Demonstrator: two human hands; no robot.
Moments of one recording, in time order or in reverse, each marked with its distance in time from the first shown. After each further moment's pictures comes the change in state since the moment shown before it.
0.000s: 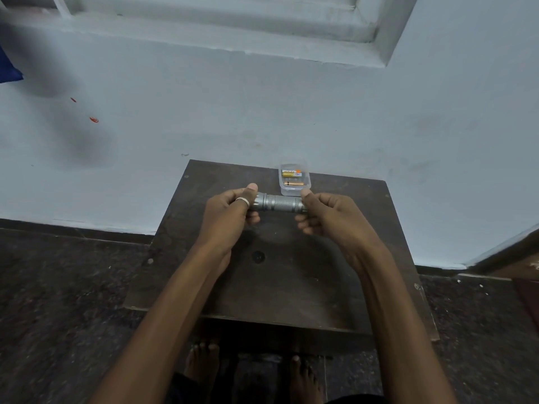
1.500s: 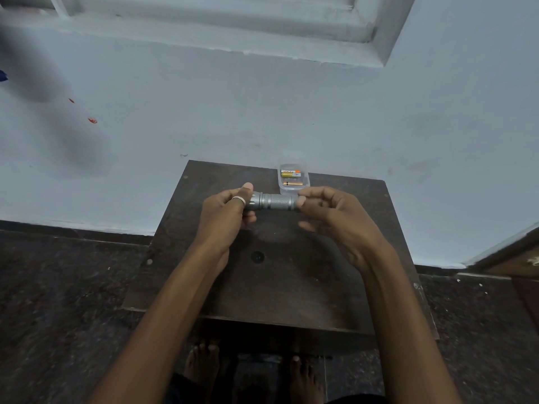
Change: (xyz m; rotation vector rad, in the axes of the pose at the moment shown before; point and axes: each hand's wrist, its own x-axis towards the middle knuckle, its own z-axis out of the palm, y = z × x) left_hand 0.006 -0.002 -0.002 -0.004 0.020 -0.018; right_hand -0.003 -0.002 -0.005 0.133 -0.038 -0.020
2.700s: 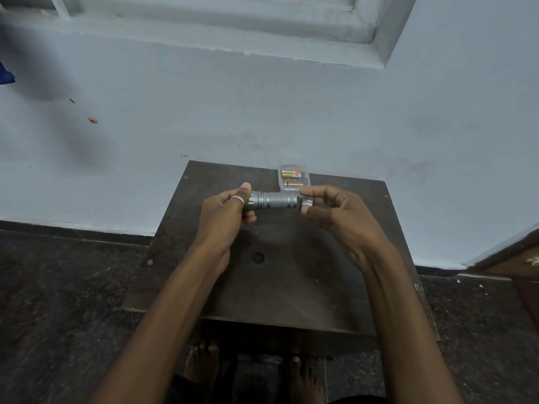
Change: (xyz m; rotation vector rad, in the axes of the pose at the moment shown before) left_hand 0.000 0.002 0.000 -0.055 0.018 -0.018; right_hand 0.004 0.003 -0.007 -0.081 0.046 -0.081
